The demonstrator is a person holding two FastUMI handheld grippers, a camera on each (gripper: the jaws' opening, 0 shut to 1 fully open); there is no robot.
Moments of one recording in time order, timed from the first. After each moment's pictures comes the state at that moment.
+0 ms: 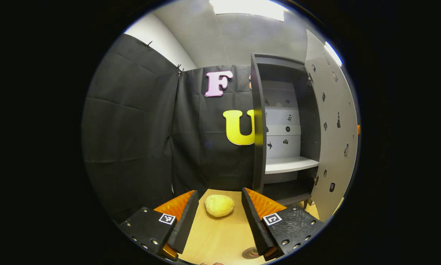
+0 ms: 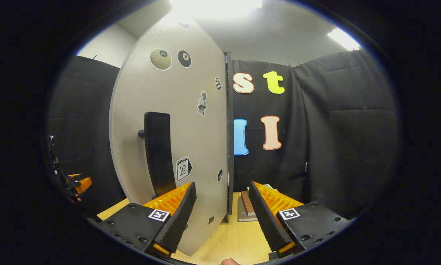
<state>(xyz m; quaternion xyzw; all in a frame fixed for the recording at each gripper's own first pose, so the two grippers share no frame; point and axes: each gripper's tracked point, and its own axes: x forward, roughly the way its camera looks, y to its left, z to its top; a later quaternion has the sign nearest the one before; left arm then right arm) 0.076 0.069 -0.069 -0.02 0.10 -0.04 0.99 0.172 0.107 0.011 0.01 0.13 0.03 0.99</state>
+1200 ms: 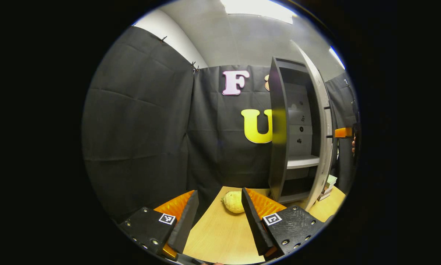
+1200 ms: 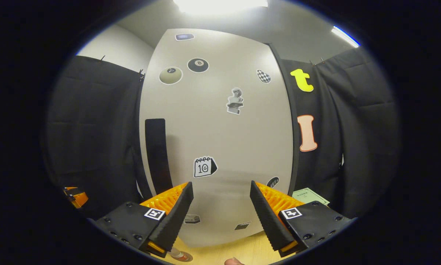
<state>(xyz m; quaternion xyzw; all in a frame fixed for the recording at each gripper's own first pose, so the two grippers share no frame) 0.065 0.160 -0.078 -0.03 0.10 -0.02 0.99 0.249 0.250 -0.009 0.04 0.10 0.10 0.99</state>
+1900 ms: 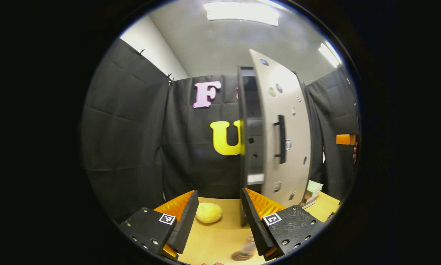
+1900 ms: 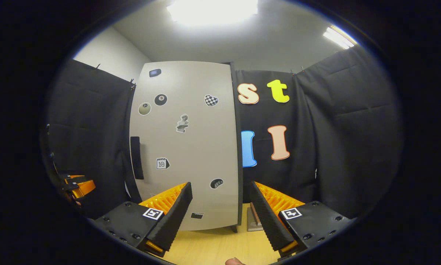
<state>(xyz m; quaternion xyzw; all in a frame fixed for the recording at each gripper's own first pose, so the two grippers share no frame) 0.048 -0.021 -0.005 -0.02 0.06 -0.10 0.99 0.169 0.083 0.017 0.03 0.07 0.06 1.00</state>
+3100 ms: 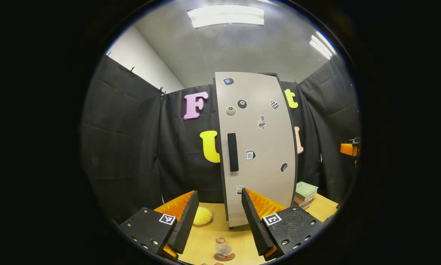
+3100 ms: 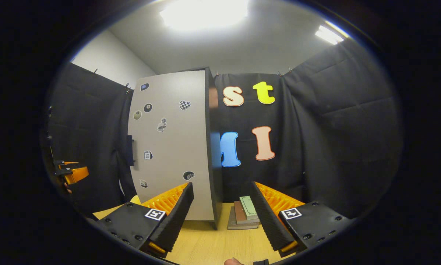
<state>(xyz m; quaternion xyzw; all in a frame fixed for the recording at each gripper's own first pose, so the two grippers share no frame) -0.011 -0.092 0.037 0.02 0.04 -0.08 1.00 0.143 -0.001 0.003 0.04 0.06 0.06 1.00</state>
